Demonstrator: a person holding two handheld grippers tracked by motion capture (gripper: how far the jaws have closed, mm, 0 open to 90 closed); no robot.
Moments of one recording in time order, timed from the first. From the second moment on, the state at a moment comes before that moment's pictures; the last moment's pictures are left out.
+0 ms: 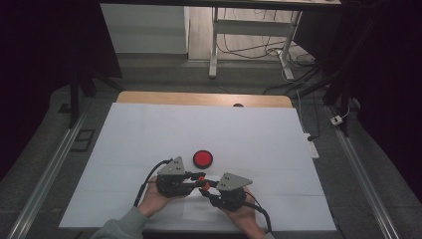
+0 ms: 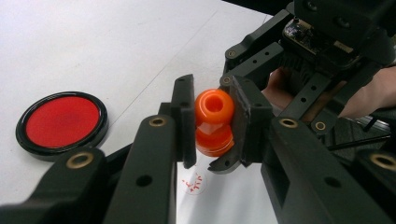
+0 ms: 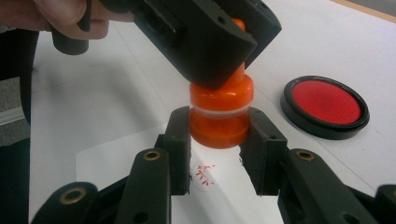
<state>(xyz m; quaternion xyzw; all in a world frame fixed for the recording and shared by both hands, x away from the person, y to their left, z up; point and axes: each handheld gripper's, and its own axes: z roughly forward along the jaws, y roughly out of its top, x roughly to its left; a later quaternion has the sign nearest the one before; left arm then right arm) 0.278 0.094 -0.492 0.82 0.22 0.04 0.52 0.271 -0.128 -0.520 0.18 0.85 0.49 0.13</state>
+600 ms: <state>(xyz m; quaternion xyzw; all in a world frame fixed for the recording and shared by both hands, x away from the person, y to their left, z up) 0.277 0.090 -0.494 0.83 0.22 0.04 0.52 0.271 -0.128 -0.519 0.19 0.84 0.49 0.13</state>
